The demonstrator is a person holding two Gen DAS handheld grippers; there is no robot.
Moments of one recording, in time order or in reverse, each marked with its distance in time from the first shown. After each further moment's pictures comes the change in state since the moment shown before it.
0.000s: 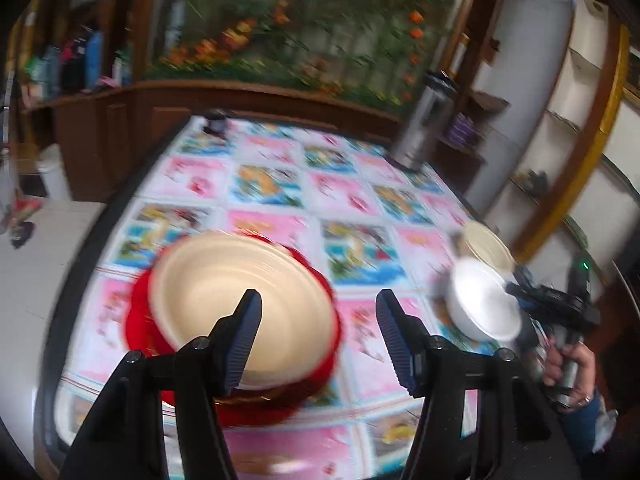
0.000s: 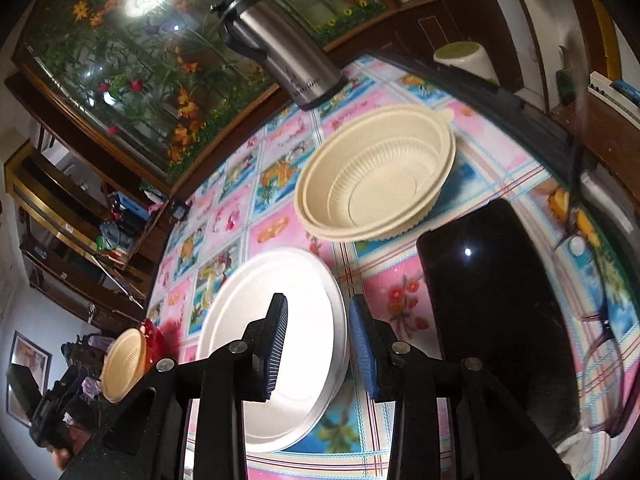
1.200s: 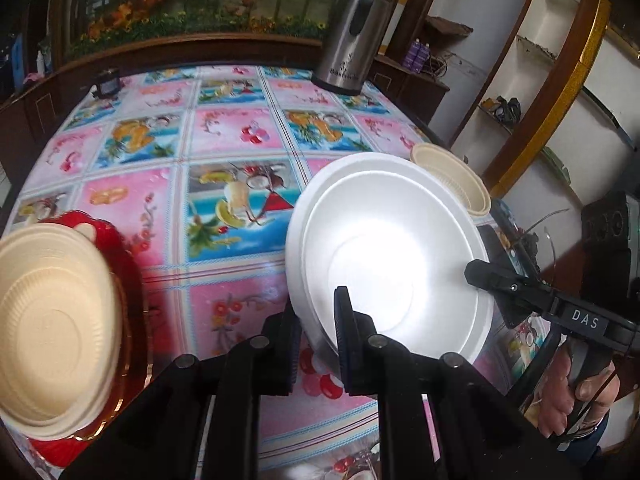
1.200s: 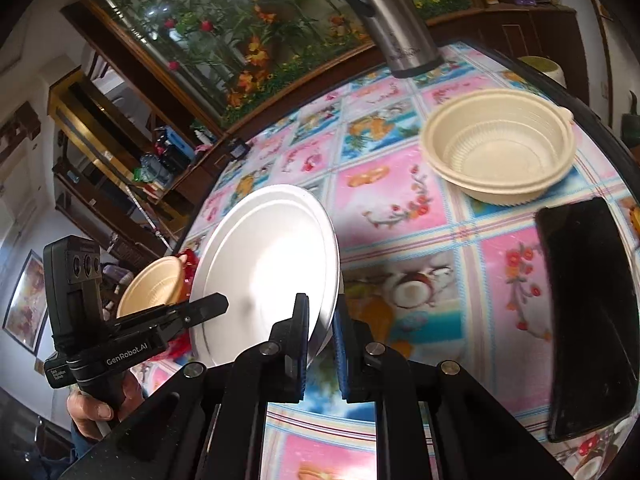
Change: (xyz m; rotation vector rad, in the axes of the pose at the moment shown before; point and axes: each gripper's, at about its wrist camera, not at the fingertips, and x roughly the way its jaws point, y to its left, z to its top) left arm 0.110 -0.106 -0.007 0.119 0.193 -0.085; right arm 0.009 0.073 -0.034 -0.229 0.076 0.136
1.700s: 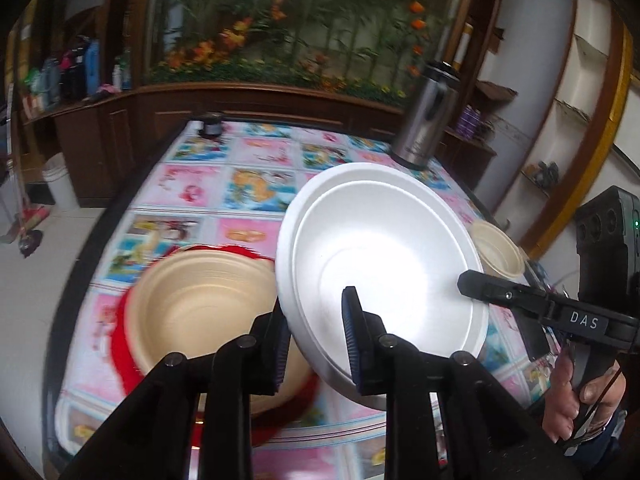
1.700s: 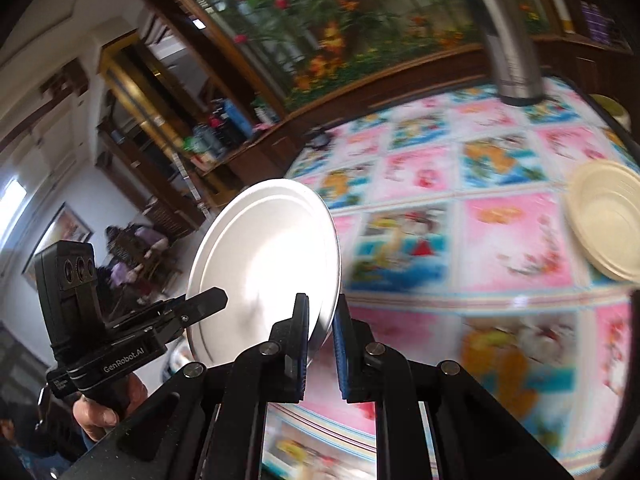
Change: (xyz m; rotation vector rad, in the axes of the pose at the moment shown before) left arm -0.115 0.087 -0.004 -0.123 -0.202 0.184; right arm 0.048 0.121 0.028 -0.168 0.057 0.168
